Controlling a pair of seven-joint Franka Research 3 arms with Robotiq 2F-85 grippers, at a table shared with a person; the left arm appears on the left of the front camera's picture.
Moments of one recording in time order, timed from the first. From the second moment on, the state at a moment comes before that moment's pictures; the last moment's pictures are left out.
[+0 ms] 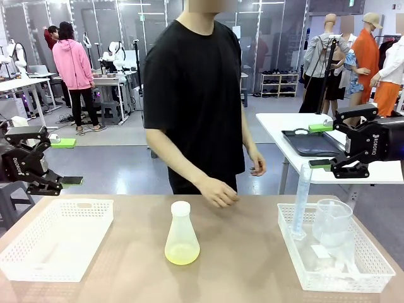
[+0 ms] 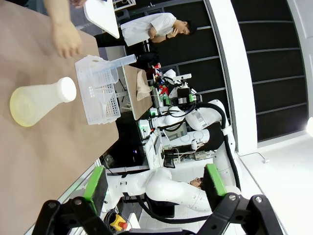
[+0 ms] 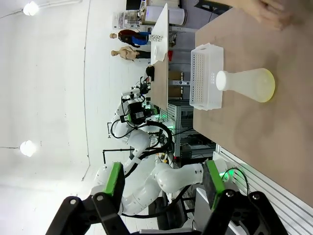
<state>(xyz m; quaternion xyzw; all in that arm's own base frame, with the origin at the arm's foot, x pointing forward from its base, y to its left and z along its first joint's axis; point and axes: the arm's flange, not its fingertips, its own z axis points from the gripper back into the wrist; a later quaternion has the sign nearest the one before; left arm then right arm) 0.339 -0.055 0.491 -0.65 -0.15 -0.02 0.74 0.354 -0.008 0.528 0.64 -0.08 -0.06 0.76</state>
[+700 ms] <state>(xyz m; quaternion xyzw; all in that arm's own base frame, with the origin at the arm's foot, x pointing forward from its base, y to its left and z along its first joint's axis) 0.456 -0.149 0.501 -0.58 -0.19 -0.27 0.74 0.354 -0.008 0.528 0.64 -0.08 -0.06 0.76</state>
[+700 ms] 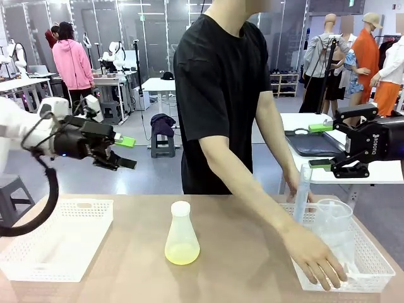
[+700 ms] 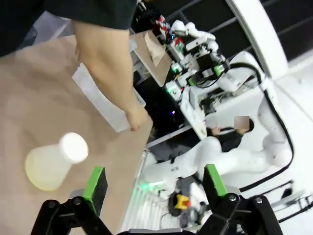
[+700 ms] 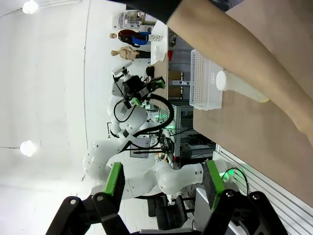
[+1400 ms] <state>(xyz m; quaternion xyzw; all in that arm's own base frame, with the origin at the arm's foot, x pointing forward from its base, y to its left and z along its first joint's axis) 0.507 -0.147 0.491 -0.52 -0.23 -0.38 0.73 0.354 -0.009 0.528 0.64 -0.08 -0.06 0.76</state>
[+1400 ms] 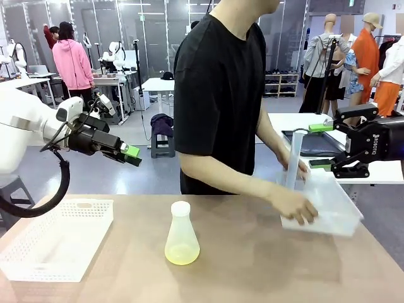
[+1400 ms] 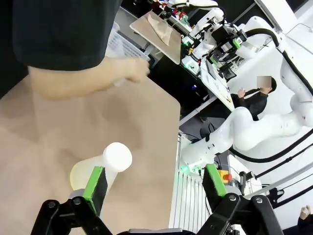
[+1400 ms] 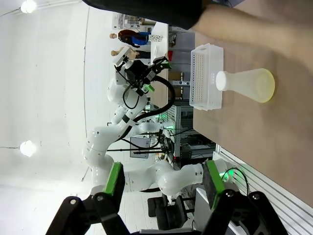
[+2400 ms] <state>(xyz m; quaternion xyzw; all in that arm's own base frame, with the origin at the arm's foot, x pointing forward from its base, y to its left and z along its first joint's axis) 0.589 -0.145 0.451 -0.42 -0.27 -0.65 0.58 0.354 -0.009 0.528 0.64 -0.08 -0.06 0.76</state>
